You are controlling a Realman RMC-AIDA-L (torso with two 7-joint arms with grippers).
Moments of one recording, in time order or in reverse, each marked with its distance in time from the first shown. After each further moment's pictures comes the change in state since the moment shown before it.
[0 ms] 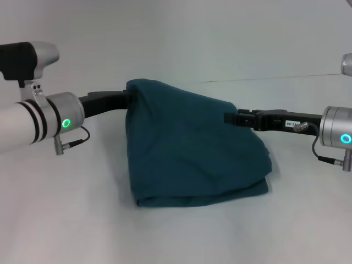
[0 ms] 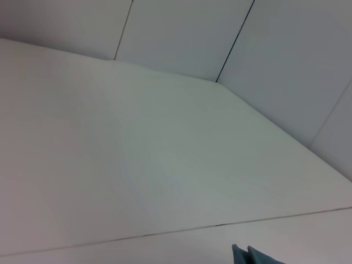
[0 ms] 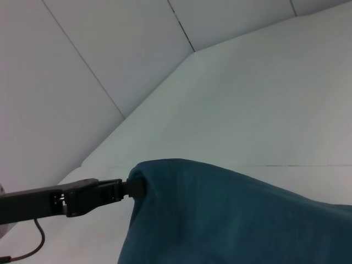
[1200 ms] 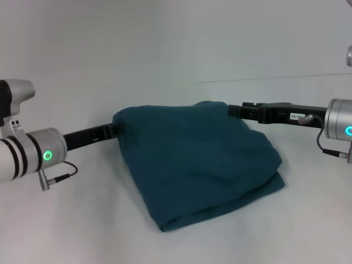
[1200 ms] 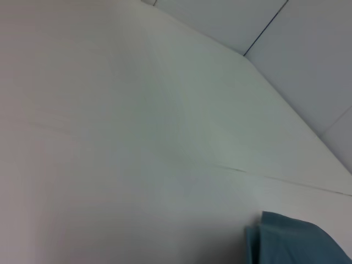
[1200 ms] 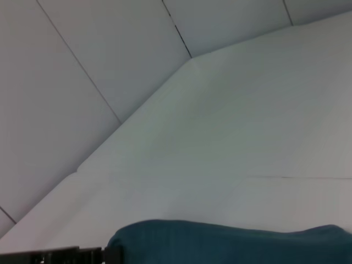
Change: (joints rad) left arm 0.102 0.017 -0.006 -0.042 0.000 0.079 -0.132; right arm 0.008 -0.018 -0.002 -0.015 -0.001 -0.003 0.020
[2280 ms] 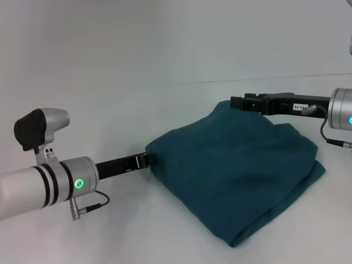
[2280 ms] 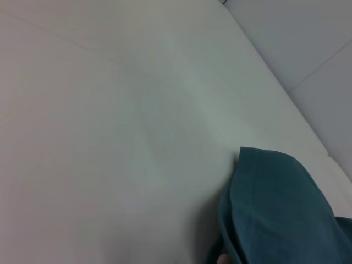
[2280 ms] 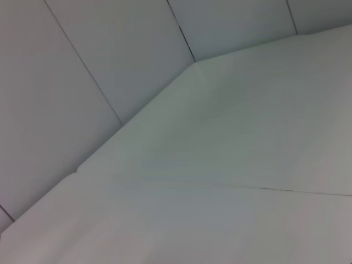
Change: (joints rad) left arm -0.016 -0.052 0.005 -0.114 -0.005 0.040 0.002; right arm 0.015 -0.018 -0.008 -0.025 -0.005 -0.010 0.008
